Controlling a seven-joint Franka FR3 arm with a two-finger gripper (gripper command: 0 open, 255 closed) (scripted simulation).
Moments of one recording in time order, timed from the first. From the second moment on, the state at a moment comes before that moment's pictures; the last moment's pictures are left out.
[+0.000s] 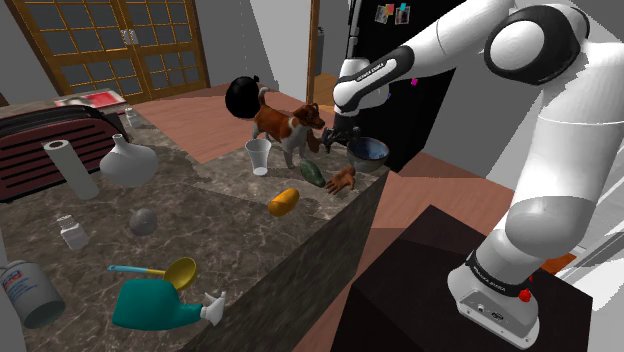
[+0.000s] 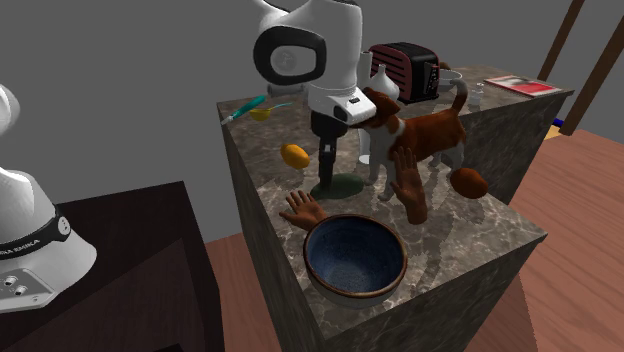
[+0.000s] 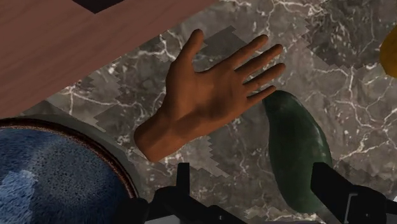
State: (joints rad) arm -0.06 0.31 -0.05 -2.00 0.10 2.30 0.27
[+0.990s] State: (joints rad) arm -0.07 0.53 -0.05 -1.88 0.13 2.40 0.30
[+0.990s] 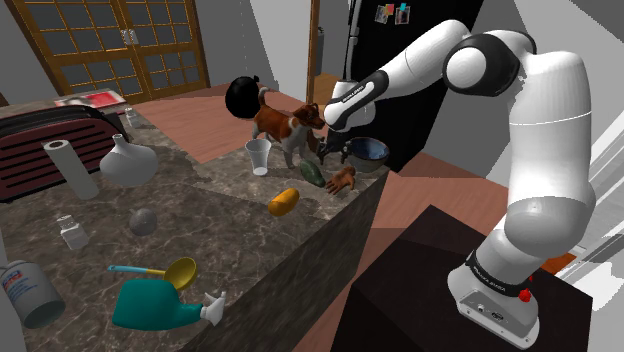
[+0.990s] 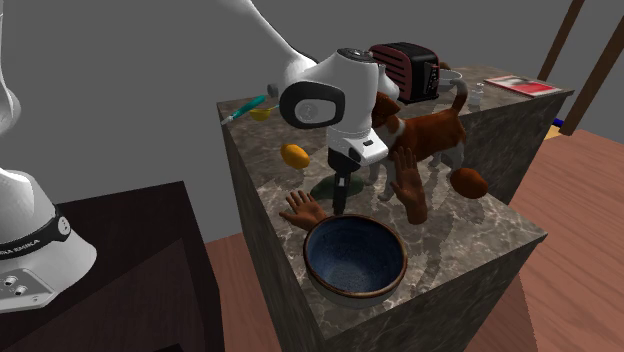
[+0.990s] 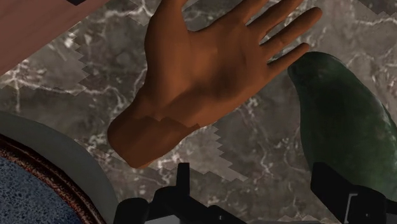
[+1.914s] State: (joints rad) arm -0.07 0.53 -0.05 -1.88 0.13 2.40 0.30
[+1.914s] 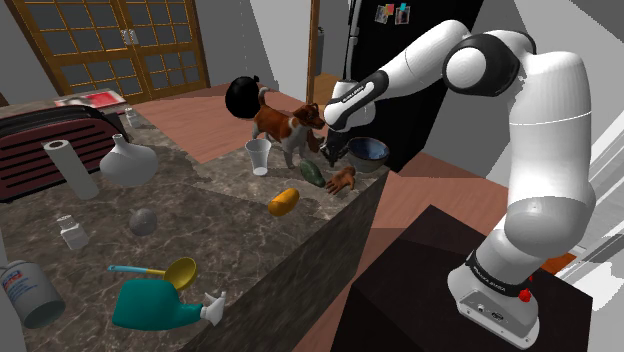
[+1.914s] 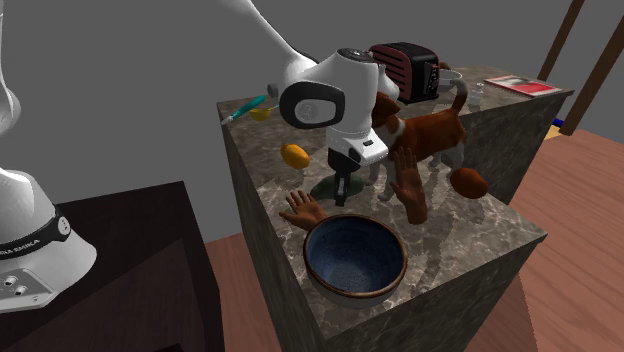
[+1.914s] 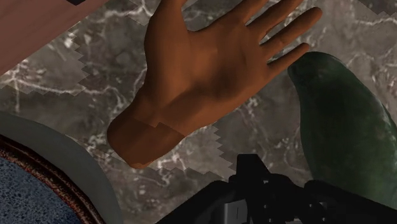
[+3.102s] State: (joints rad) arm 0.01 0.73 0.00 -1.56 0.07 2.24 0.28
